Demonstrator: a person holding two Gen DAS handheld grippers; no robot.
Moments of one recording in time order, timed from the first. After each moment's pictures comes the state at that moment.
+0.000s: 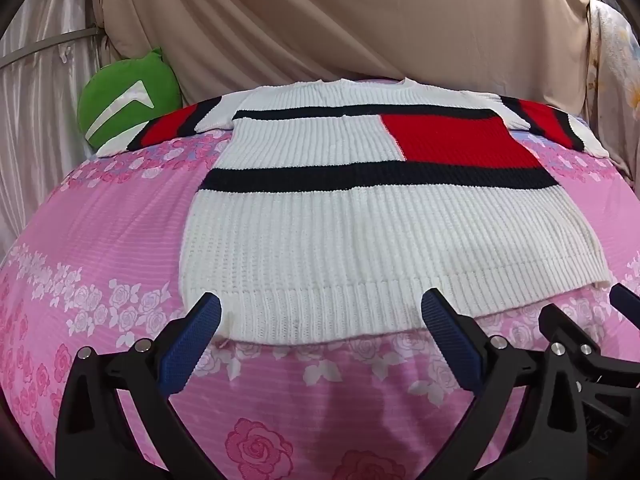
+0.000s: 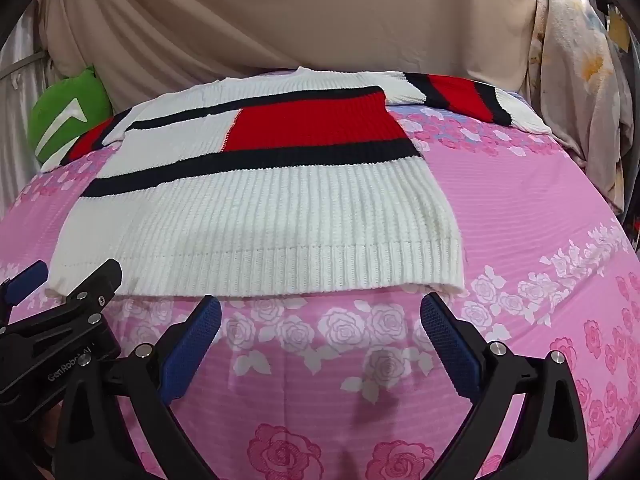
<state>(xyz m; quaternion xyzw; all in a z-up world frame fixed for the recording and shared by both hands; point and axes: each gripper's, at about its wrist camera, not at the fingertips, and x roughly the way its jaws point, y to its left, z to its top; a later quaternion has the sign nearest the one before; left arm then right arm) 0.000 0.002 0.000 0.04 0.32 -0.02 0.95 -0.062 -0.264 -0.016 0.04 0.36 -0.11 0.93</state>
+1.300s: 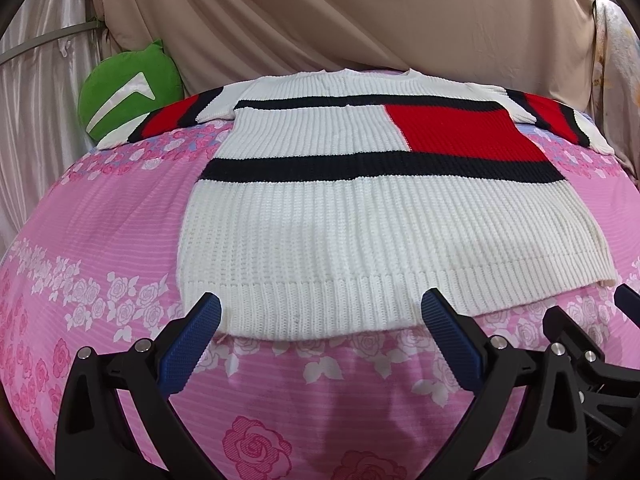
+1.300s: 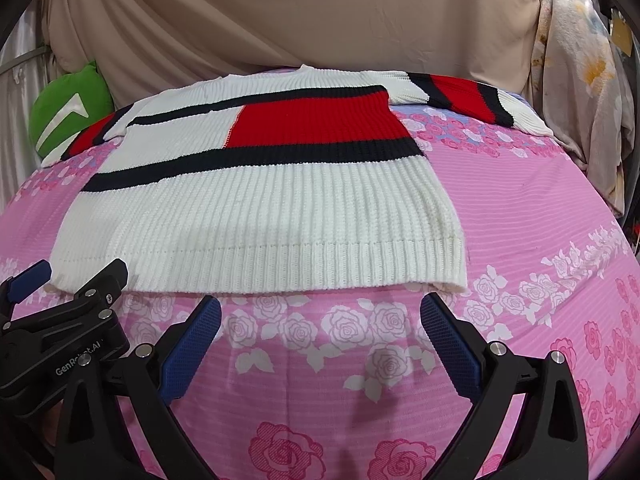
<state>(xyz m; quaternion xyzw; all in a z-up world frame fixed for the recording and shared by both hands) 0.004 0.001 -0.007 0.05 0.34 -0.01 0.94 -0.064 -0.262 -0.016 0.04 0.36 -0.11 0.93</state>
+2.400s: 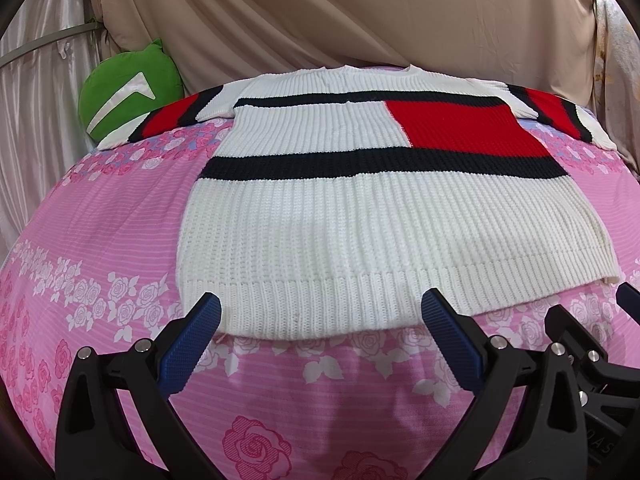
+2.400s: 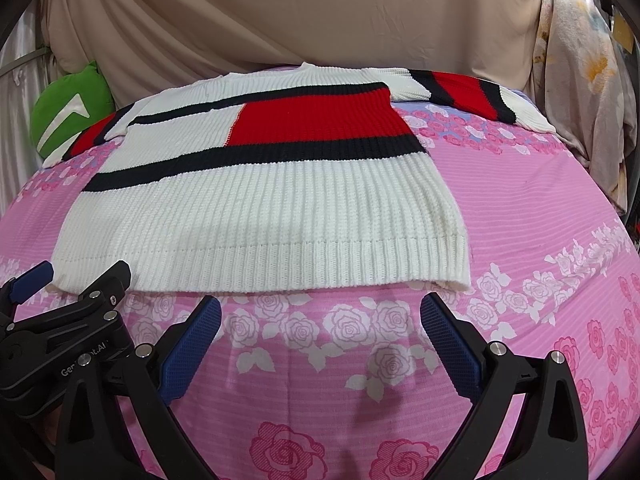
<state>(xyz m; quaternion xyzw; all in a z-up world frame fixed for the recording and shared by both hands) 0.005 0.001 -0.008 0.05 0.34 -0.01 0.94 -0.063 -0.263 -0.018 0.04 0.36 -0.11 0.93</state>
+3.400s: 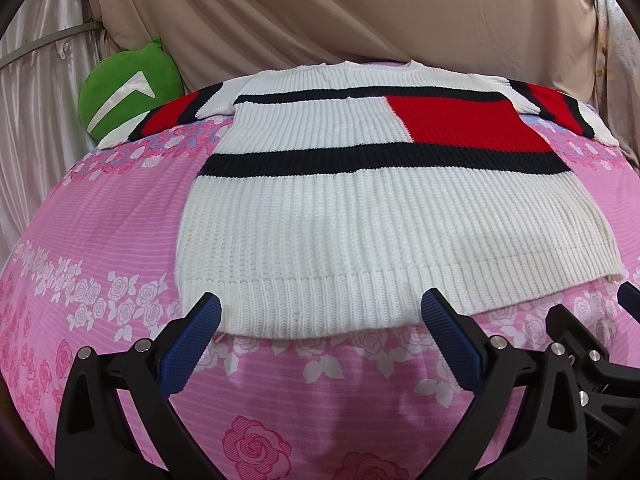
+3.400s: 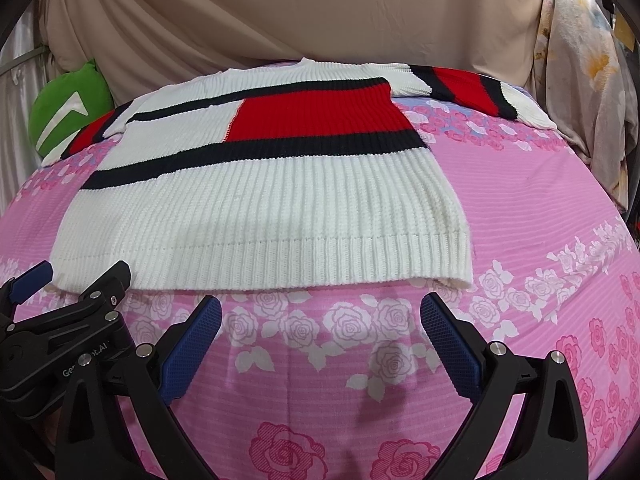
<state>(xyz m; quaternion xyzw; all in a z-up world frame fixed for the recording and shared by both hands) 0.002 0.004 -0.012 0.05 0.35 -0.01 0.94 -0.062 -0.262 -0.023 0.04 0.36 -0.10 0.92</state>
